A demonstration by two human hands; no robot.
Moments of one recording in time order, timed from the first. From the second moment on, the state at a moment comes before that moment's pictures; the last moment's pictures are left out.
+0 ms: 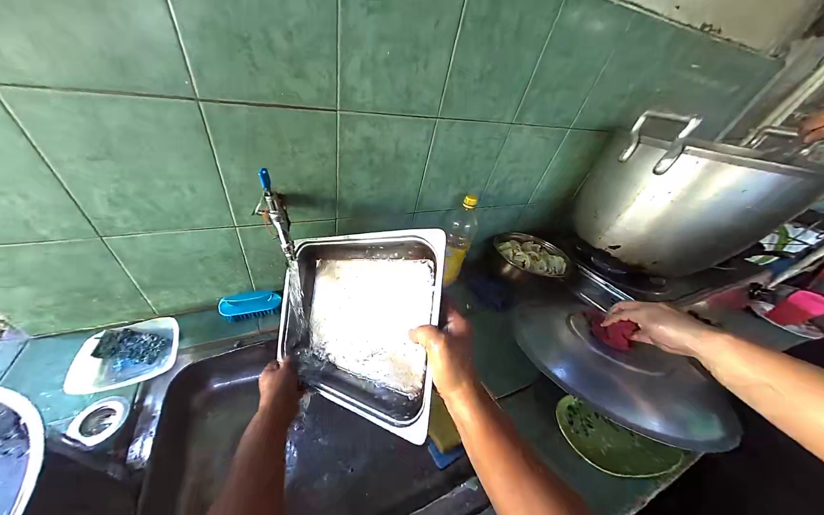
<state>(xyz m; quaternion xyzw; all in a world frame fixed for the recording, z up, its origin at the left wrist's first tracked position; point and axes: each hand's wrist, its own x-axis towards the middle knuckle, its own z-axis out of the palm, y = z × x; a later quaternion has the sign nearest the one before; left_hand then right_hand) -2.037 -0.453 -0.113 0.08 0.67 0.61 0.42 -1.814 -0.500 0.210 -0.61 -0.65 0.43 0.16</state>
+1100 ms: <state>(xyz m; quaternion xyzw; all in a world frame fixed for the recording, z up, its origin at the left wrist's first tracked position) -2.100 -0.547 -0.118 -0.01 0.46 0.87 0.18 -1.917 -0.377 -0.112 -0.62 -0.53 0.52 0.26</state>
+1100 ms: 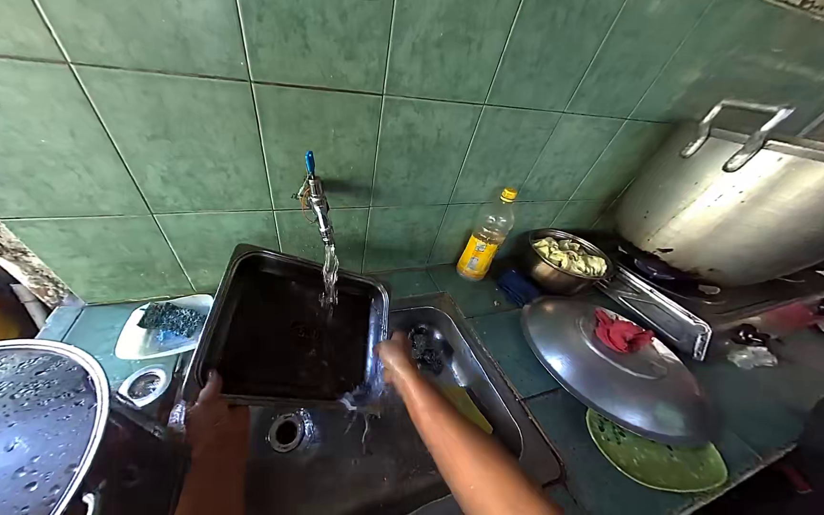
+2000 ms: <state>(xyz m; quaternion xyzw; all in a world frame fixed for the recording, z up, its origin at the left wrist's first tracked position) -2.023 -0.443 -0.150 0.09 0.63 0.61 0.47 -1.830 -0.368 0.072 -0.44 -0.83 0.09 0.32</state>
